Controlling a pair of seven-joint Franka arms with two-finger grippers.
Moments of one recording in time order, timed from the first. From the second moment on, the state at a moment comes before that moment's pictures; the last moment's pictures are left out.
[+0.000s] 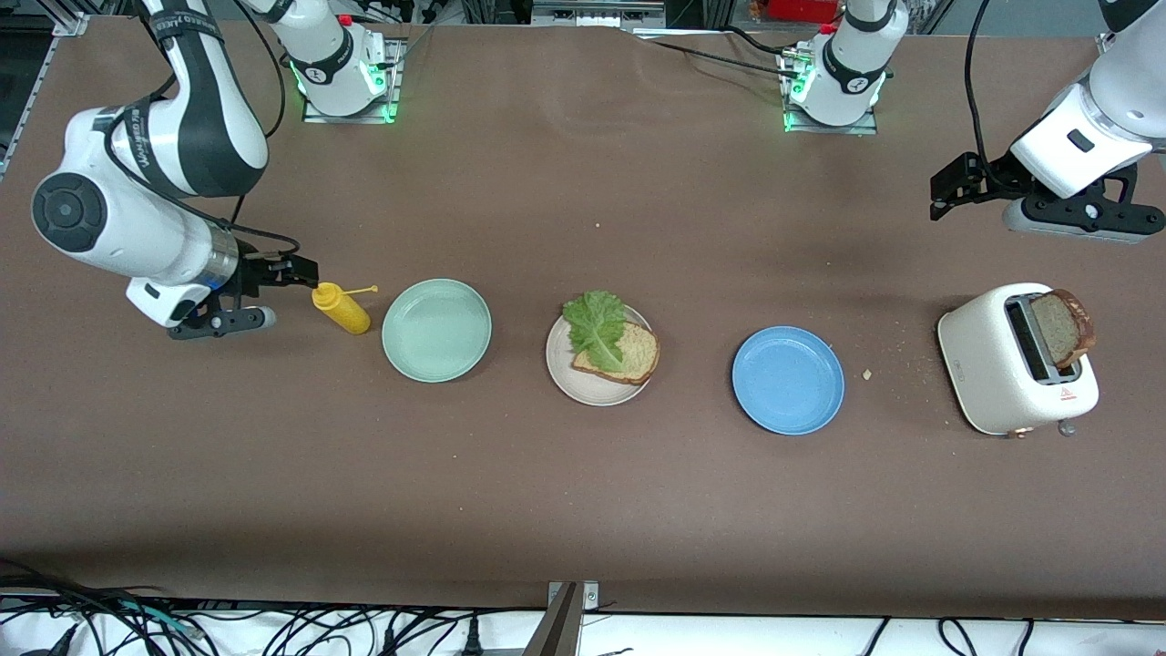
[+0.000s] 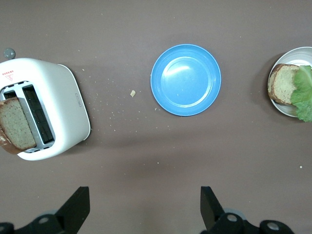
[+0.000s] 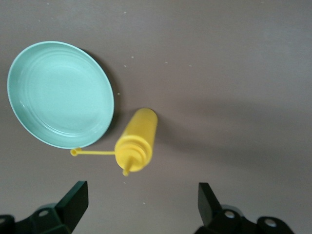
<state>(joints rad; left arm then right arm) -0.06 -0.07 -0.04 -1.74 -0.01 1.62 0.02 0.06 0.17 0.06 -1.90 0.03 1.90 -0.05</state>
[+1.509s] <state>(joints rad) 0.36 0.38 -0.02 -1.58 0.07 1.87 0.18 0.03 0.12 -0.02 -1.50 -0.02 1.55 0.00</state>
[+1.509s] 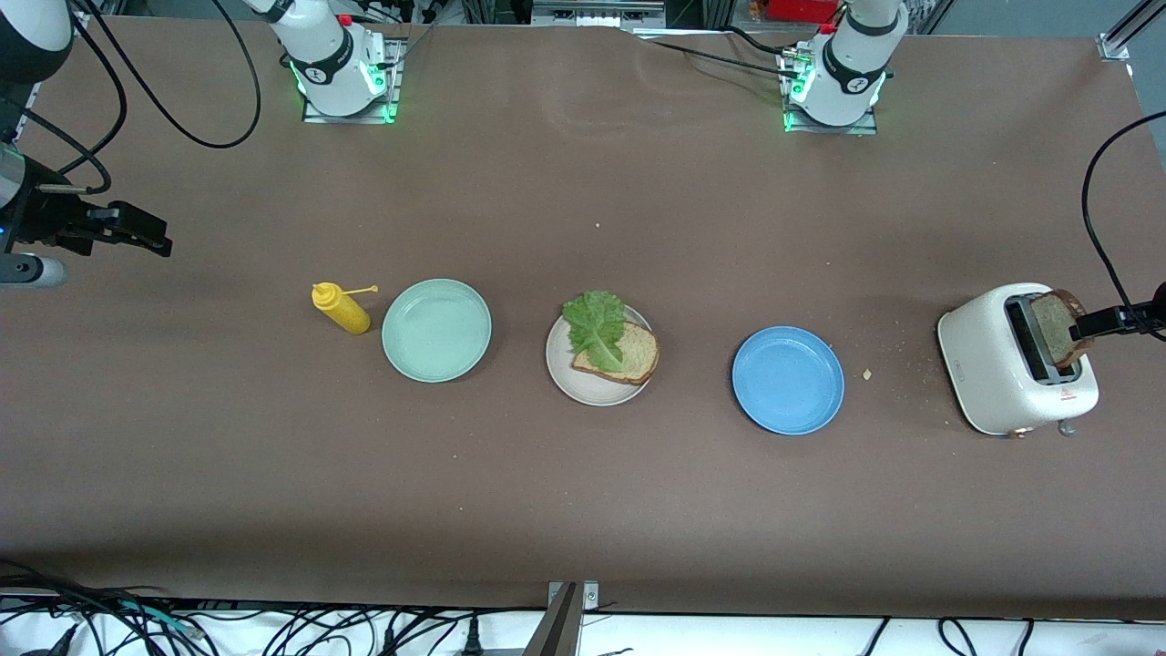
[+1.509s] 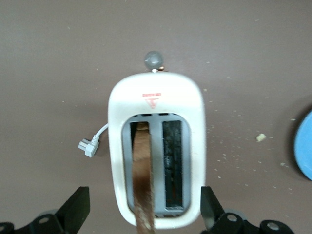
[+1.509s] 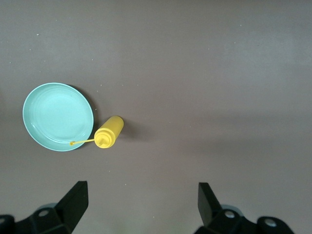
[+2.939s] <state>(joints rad) 0.38 0.29 -0.14 -1.42 0.07 1.53 0.16 0.03 0.12 -0.03 -1.49 -0.02 1.59 0.03</state>
